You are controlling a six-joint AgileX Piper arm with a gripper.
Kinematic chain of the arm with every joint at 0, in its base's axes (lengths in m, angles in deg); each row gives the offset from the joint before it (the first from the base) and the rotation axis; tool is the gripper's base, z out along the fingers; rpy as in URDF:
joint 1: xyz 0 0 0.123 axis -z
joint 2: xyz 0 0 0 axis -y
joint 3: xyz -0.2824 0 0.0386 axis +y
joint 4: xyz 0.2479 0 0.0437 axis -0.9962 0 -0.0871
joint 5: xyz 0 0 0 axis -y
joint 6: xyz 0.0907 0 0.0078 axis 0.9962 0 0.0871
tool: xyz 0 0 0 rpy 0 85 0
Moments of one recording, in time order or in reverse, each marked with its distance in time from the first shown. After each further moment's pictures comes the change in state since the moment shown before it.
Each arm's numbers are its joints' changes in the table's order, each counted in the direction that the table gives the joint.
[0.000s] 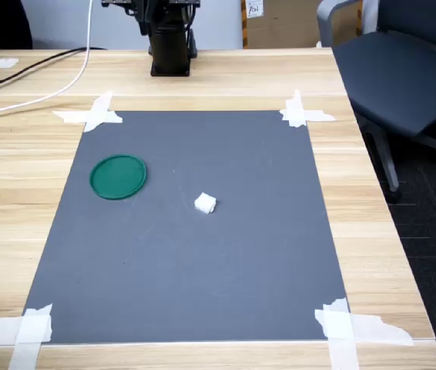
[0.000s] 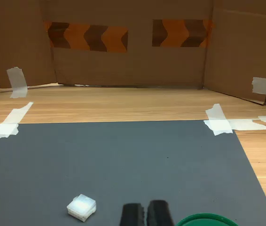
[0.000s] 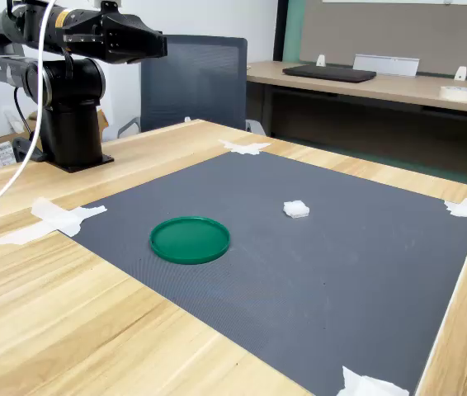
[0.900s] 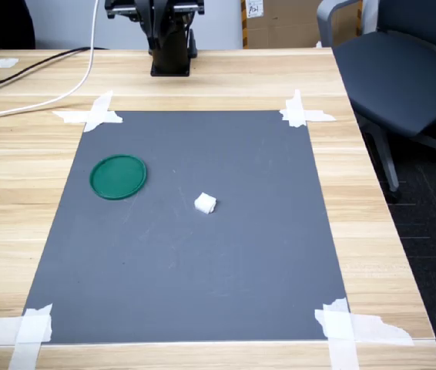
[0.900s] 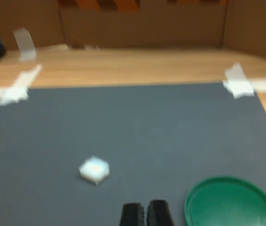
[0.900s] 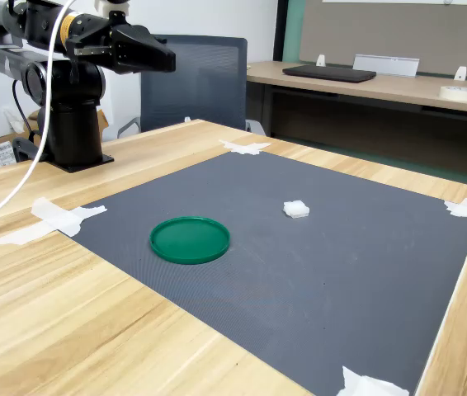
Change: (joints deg) arm 0.0 -7.8 -0.1 -1.2 -2.0 0.0
